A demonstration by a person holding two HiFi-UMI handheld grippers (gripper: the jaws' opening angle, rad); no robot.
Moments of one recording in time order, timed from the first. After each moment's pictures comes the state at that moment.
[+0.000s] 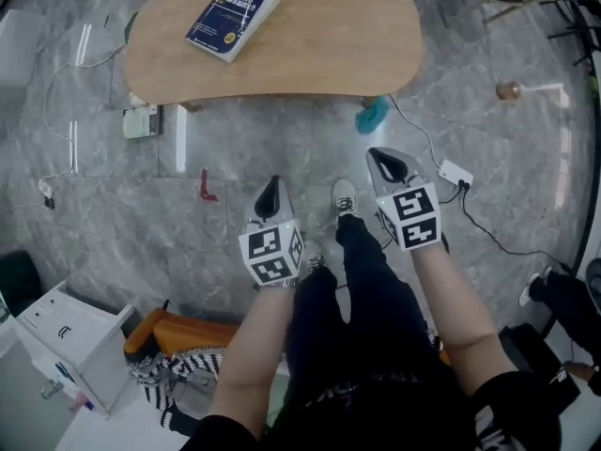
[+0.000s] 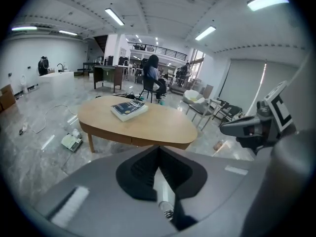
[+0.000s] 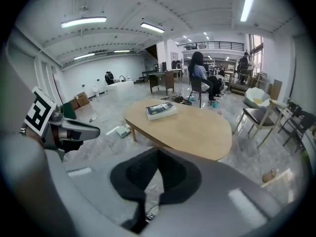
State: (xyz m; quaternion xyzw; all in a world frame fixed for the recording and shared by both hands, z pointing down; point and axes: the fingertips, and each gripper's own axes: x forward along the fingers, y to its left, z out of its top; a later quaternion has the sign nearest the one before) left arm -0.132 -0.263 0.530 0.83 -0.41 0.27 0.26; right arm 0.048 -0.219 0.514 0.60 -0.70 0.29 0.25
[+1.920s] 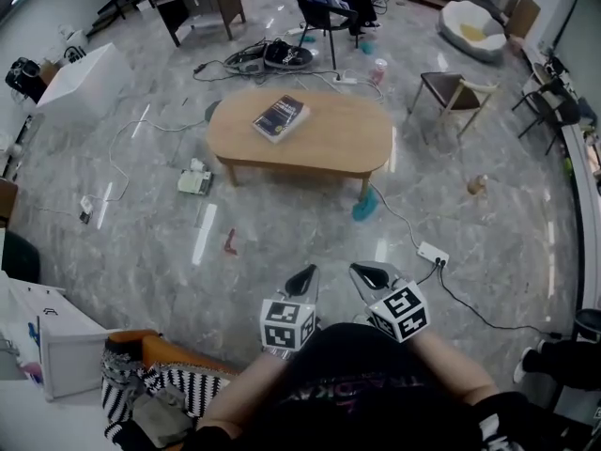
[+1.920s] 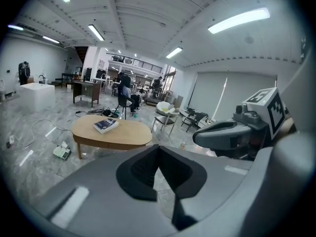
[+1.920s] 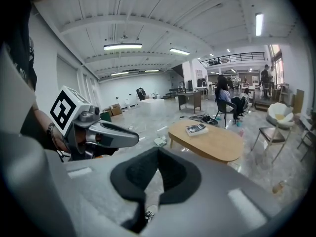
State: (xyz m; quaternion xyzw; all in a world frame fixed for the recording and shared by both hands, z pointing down) left arm -0.196 0.073 0.243 0.91 -0.30 0.20 0.21; right arm -0.127 0.107 0.227 0.51 -0.81 0.21 0.19
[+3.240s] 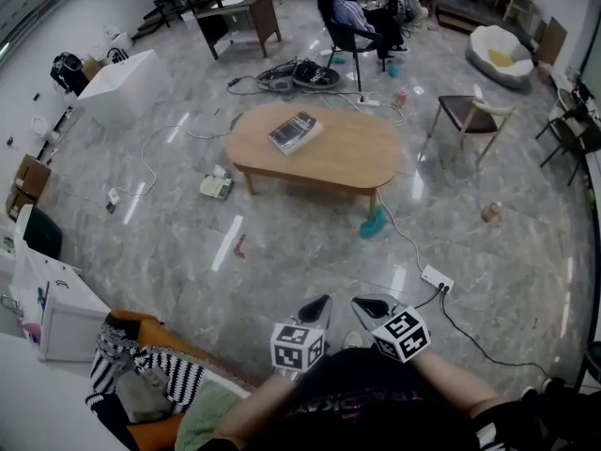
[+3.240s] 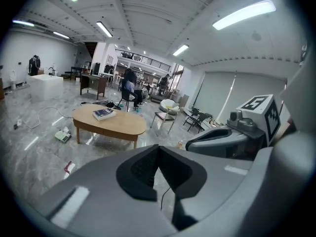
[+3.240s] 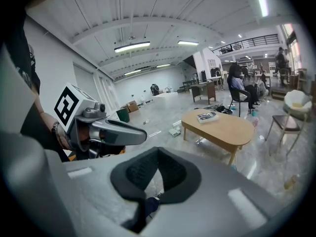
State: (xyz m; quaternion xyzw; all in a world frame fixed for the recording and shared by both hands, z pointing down) left arm -0.105 0.200 0.264 0.88 -0.34 0.21 0.25; right arm -0.055 0.227 0.262 0.41 -0.86 0.25 0.19
